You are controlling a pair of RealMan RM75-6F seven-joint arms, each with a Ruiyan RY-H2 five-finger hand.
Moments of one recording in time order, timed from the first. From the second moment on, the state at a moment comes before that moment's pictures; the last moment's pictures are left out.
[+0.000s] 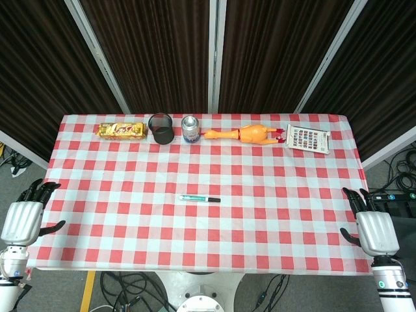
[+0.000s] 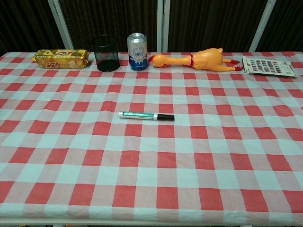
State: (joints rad) left arm -0.15 -1.18 -0.07 -1.57 1.46 1.43 0.08; right arm 0.12 -1.12 0.07 -1.69 -1.44 1.40 -0.24
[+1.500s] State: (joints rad) left arm -0.58 -1.63 -0.24 -1.59 1.17 1.05 0.43; right arm 0.21 -1.13 0.11 -1.72 -1.38 1.32 -0.31
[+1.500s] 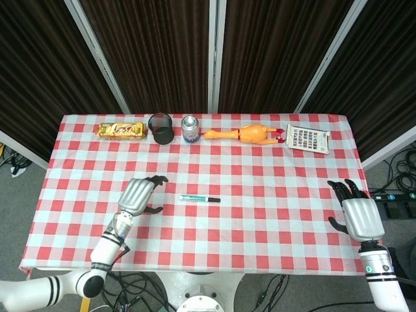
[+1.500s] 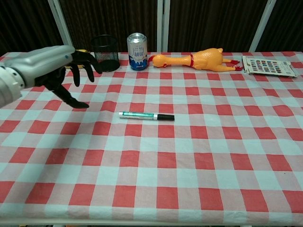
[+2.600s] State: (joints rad) left arm -0.85 -1.93 -0.26 -1.31 0.89 1.03 0.76; right arm 0.29 -1.13 0.15 -1.69 -1.27 1.26 -0.33
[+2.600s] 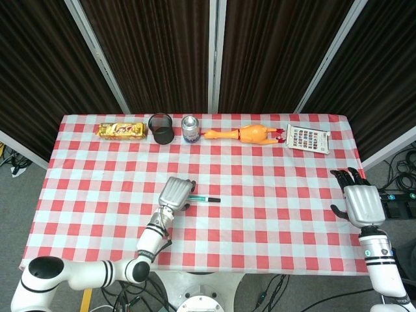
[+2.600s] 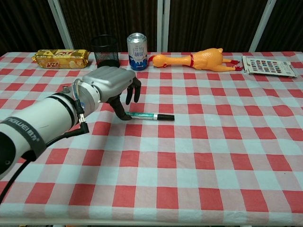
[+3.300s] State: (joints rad) left arm -0.88 -1.99 -0.26 -1.18 0.82 0.99 0.76; right arm 0.31 -1.16 0.15 -1.64 -1.24 1.24 -0.31
